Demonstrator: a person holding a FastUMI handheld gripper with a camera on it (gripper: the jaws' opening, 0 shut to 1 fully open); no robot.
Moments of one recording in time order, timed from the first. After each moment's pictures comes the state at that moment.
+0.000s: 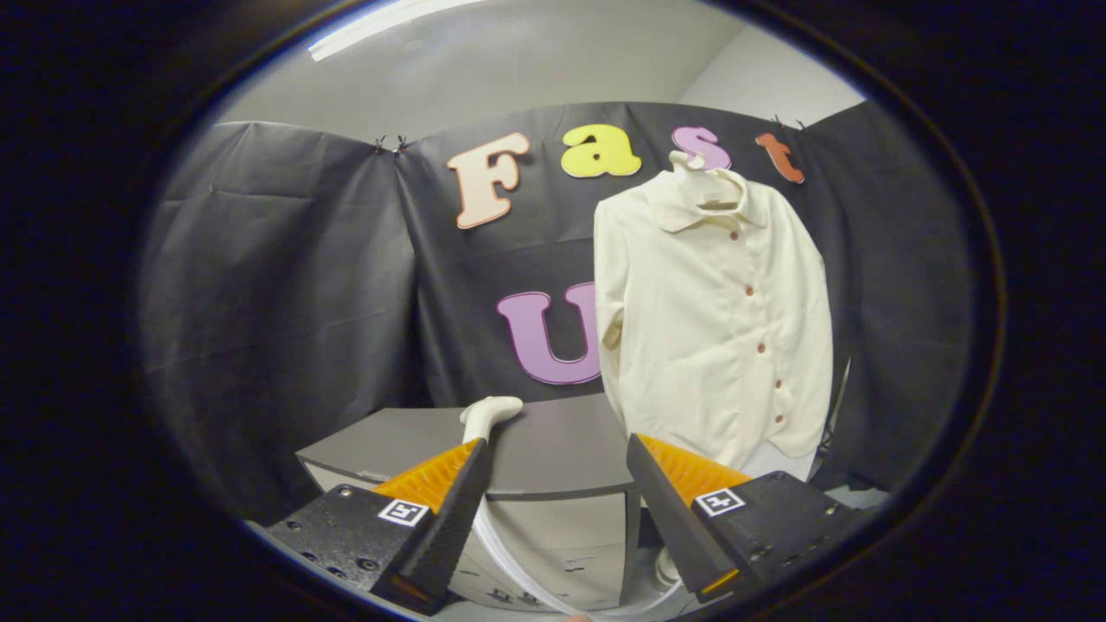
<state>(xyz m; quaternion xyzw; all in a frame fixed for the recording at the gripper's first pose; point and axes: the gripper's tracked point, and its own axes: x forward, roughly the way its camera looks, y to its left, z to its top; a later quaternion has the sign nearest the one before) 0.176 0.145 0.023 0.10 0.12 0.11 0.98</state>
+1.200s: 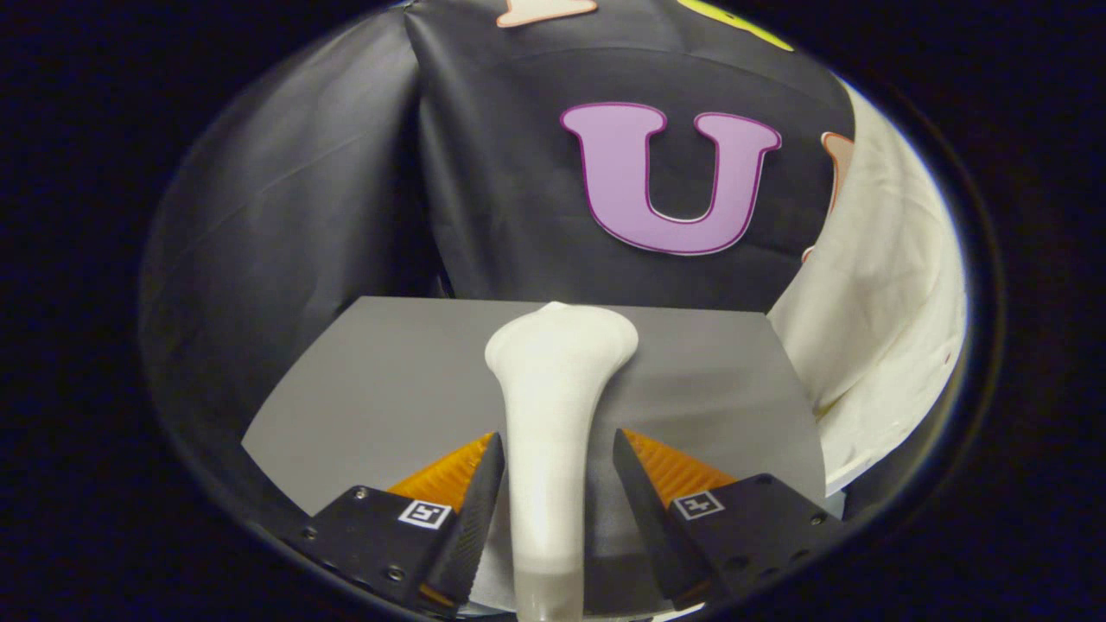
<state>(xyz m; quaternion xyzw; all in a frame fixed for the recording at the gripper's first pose) 0.324 0.302 -0.106 -0.04 0.41 0.15 0.90</state>
